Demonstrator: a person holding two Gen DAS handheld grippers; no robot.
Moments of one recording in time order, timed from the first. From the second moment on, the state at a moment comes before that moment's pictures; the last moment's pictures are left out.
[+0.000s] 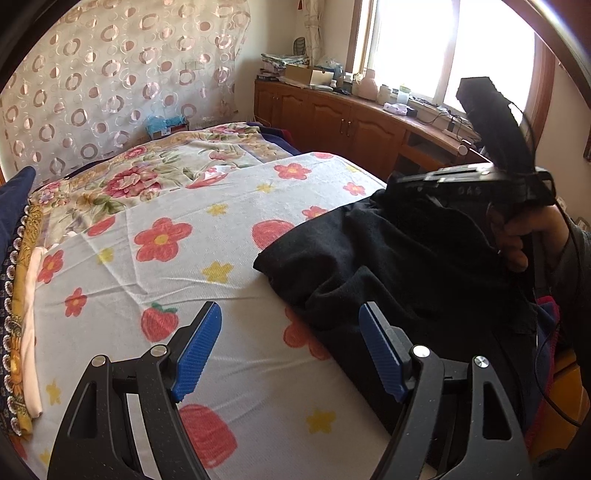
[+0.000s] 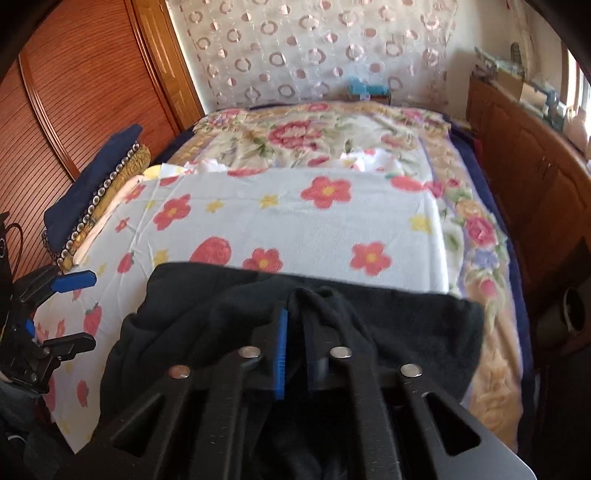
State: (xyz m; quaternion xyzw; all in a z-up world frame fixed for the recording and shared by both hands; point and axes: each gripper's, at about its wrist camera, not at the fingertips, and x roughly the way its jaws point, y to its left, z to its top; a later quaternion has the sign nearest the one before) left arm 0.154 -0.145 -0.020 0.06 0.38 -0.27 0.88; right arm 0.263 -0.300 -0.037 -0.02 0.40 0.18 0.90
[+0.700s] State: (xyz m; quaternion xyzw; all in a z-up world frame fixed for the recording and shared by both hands) left arm 0.214 -0.160 -0.036 0.04 0.42 -0.26 0.87; right arm 0.250 -0.351 -0.027 -0.05 0.38 0.08 0.92
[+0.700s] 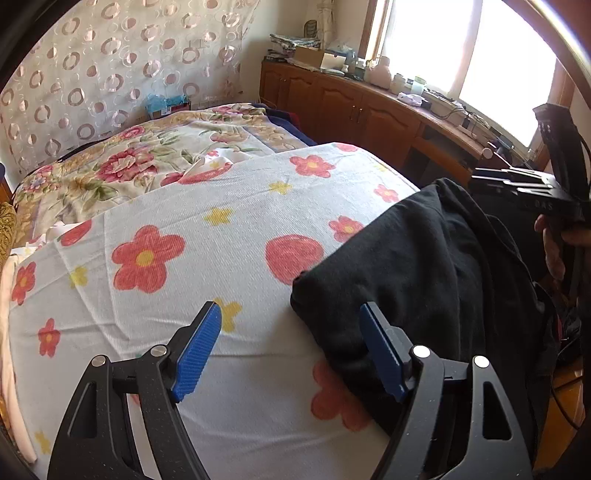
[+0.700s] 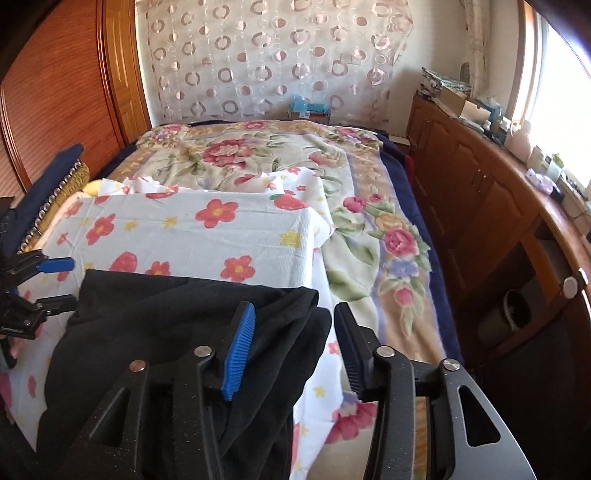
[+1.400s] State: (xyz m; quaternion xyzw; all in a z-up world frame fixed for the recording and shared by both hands) left arm 0.229 -0.178 -0.046 0.02 0.43 -0.27 0.86; right arm 0.303 -0.392 -0.053 0.06 0.45 0.10 0.89
